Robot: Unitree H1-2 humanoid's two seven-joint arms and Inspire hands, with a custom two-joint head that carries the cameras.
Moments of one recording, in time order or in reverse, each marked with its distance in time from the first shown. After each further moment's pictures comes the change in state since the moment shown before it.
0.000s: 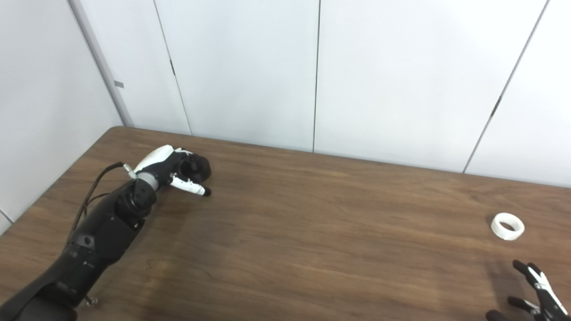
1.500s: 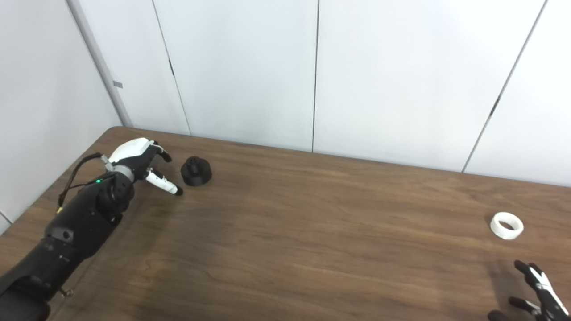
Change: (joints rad) left arm 0.001 0.112 -0.042 -0.003 0.084 0.042 -0.012; right arm 0.002 -0.002 0.000 -0.007 -0.002 0.021 0.001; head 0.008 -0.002
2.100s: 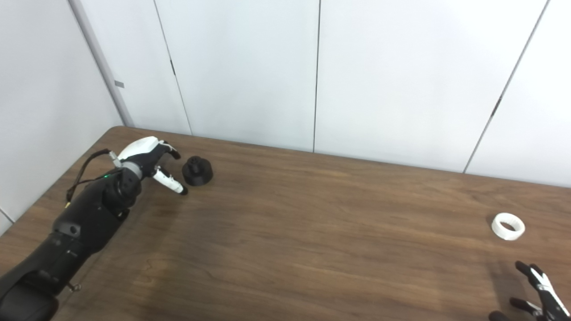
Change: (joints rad) left arm -0.040 -0.034 -0.009 0.007 -0.017 -0.009 -0.046; right arm 0.005 0.000 -0.001 -0.002 0.005 0.001 0.000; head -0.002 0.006
